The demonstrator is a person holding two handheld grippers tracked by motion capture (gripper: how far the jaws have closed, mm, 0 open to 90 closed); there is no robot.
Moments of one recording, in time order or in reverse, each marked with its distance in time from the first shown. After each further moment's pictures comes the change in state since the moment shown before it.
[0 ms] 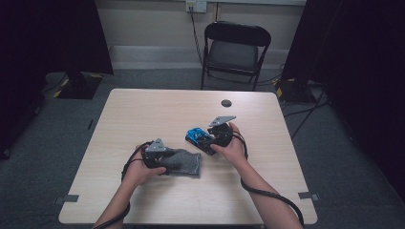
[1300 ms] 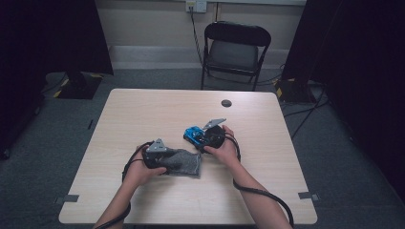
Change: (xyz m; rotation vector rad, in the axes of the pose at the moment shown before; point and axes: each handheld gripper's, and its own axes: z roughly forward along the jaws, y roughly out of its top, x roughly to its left) left arm -0.001 0.000 0.001 0.009 0.016 0.002; right arm 0.000 -0.009 0.035 0.099 -0.053 -0.015
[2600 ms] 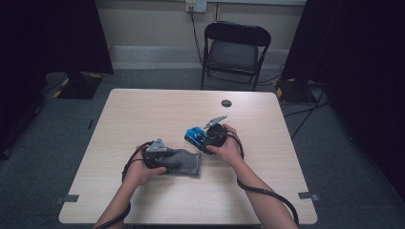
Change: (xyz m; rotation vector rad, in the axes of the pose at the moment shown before) left arm 0.001 0.000 0.000 0.003 -0.001 -0.005; right arm 0.001 0.008 -0.017 0.084 0.015 -0.007
